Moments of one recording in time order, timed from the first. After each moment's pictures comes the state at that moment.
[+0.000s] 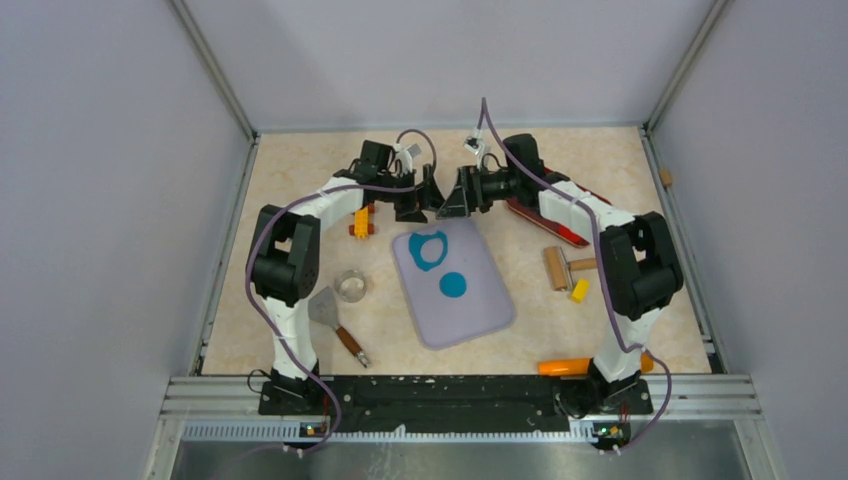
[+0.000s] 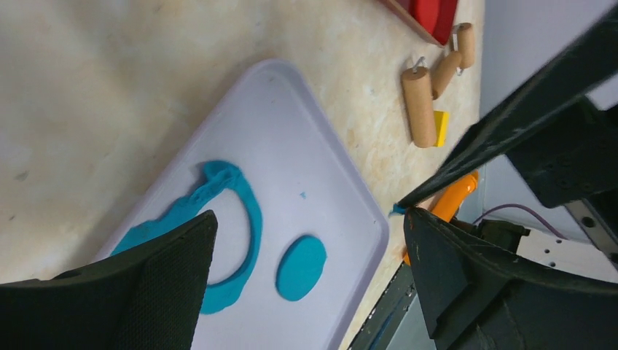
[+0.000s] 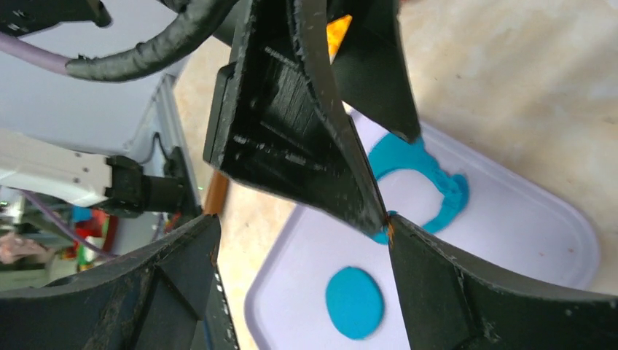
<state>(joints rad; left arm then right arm) -0.33 1.99 1.46 -0.28 0.76 -0.47 0.42 1.84 1.32 -0.07 -0.92 0.34</state>
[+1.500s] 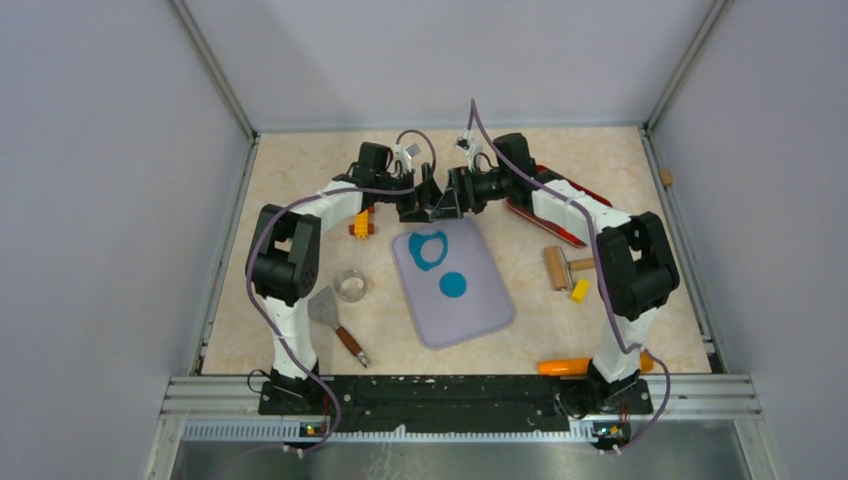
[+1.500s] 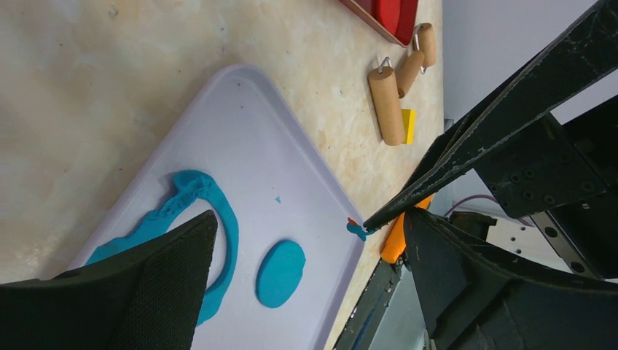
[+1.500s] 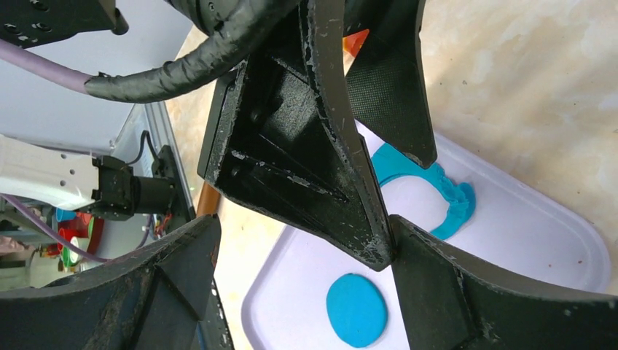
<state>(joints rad) -0.32 1.99 1.39 -0.15 0.86 -0.56 0.46 1.84 1.38 -0.16 -0.84 0.28</state>
